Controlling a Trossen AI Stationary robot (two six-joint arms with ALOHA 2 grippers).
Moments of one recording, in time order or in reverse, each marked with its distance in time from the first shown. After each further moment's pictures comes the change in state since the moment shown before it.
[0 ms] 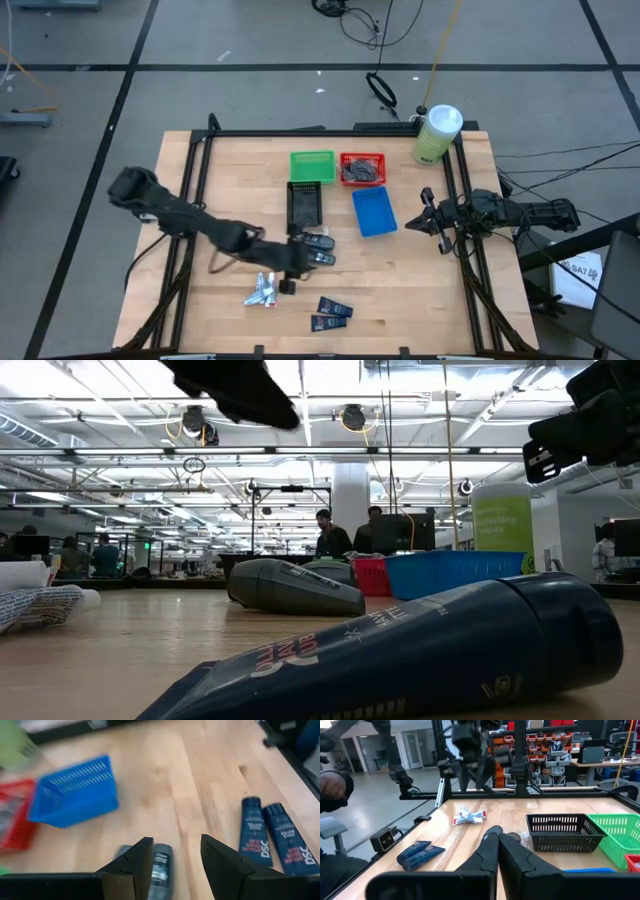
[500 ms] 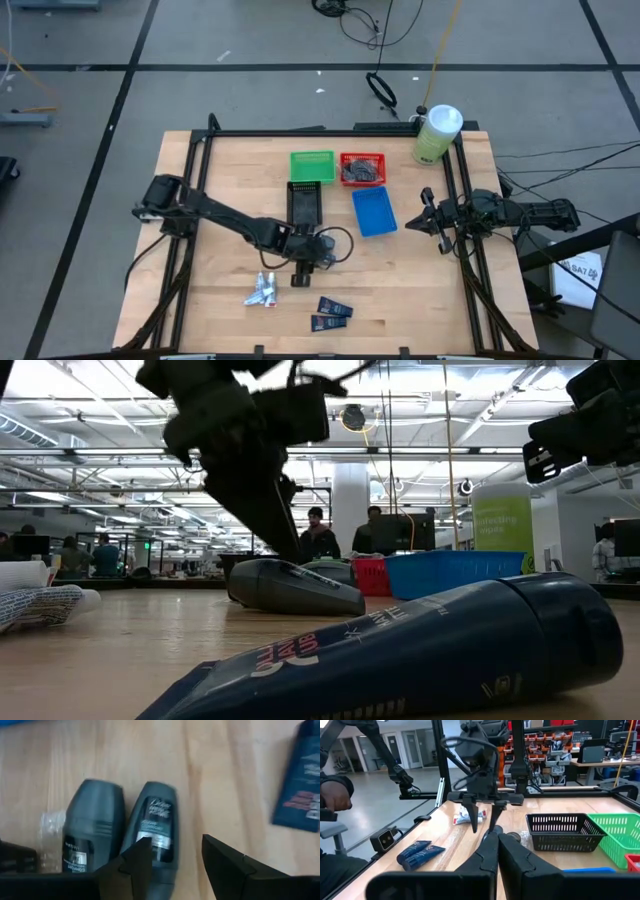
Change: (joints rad) left arm 0.134 0.270 0.130 -0.199 0.241 -0.109; right arm 0.000 0.000 0.000 0.000 0.000 0.001
